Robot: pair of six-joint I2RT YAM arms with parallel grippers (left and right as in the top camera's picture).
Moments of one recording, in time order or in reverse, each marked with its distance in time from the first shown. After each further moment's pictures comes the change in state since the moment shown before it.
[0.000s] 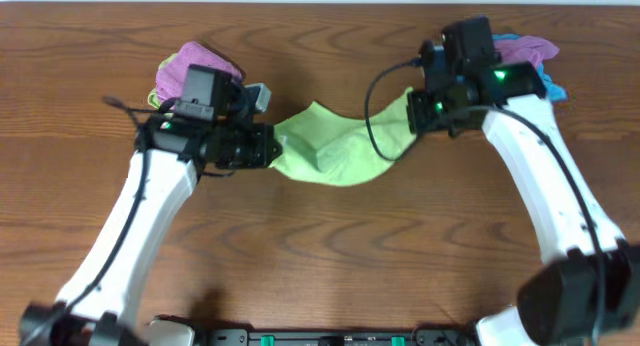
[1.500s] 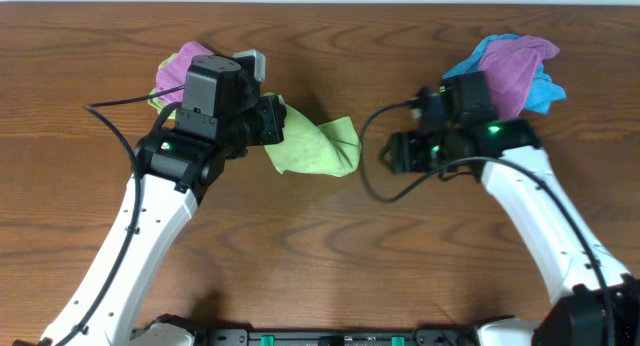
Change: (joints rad) left arm -0.091 -0.075 0.012 0.280 -0.195 -0.218; right arm 0.058 -0.139 -0.332 0.218 -0.232 0.105
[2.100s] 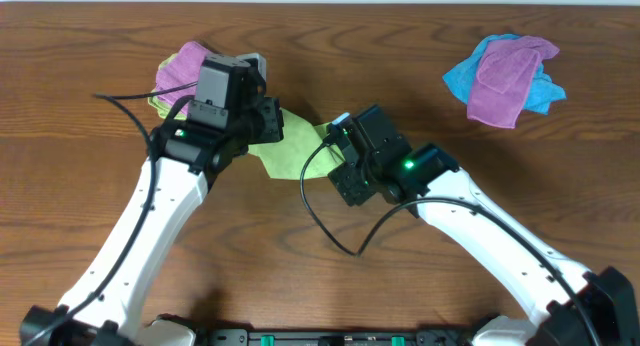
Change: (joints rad) left arm 0.000 0.100 0.000 -0.031 -0.097 0.041; right arm 0.372 0.025 0.000 0.095 0.445 -0.163
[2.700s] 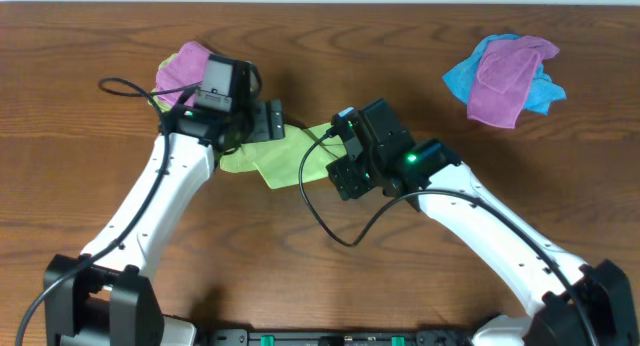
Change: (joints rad) left arm 0.074 0.129 0.000 -0.012 -0.124 0.080; right arm -0.031 0.020 0.000 0.053 -0.140 0.076
